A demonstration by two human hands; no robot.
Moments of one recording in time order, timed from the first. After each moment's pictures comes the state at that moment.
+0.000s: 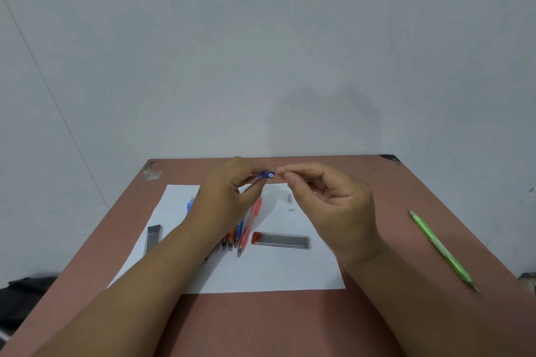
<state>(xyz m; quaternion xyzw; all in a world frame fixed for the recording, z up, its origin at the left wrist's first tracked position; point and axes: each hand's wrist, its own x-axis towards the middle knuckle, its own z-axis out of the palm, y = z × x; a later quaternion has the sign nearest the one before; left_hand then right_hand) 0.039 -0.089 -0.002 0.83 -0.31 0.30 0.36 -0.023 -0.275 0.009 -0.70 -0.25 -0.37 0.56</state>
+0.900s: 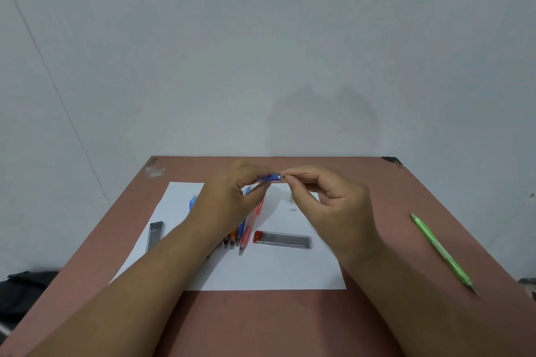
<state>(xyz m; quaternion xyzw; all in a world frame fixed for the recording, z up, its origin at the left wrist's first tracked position) 0.039 -0.088 -0.006 0.85 -0.29 0.31 0.32 -0.014 -0.277 0.002 -0.74 -0.24 -0.42 0.46</state>
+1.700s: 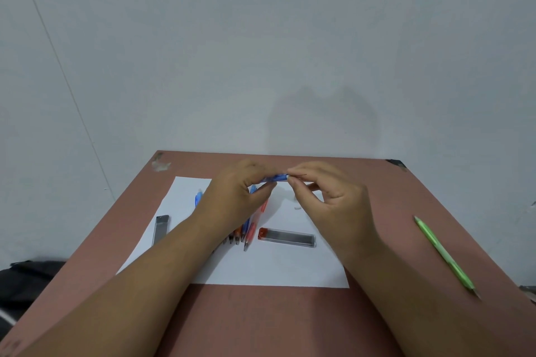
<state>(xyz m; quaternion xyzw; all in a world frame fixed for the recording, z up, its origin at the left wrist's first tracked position) 0.035 -0.088 -0.005 0.85 -0.28 0.27 0.35 -0.005 -0.276 -0.002 -0.76 -0.25 -0.42 0.42</state>
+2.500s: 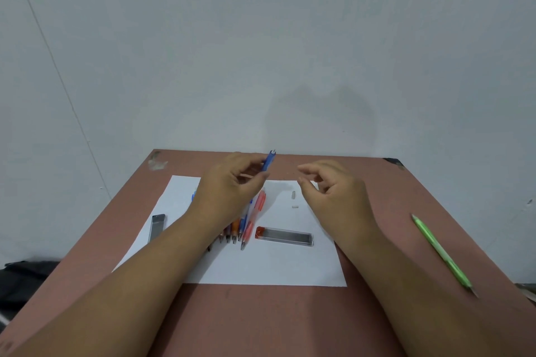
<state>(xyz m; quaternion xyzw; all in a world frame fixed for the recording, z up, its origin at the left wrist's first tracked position) 0.035 -0.086 0.000 0.84 -0.22 0.26 0.42 0.004 -0.289 -0.003 -0.86 -0.10 -0.31 0.39</state>
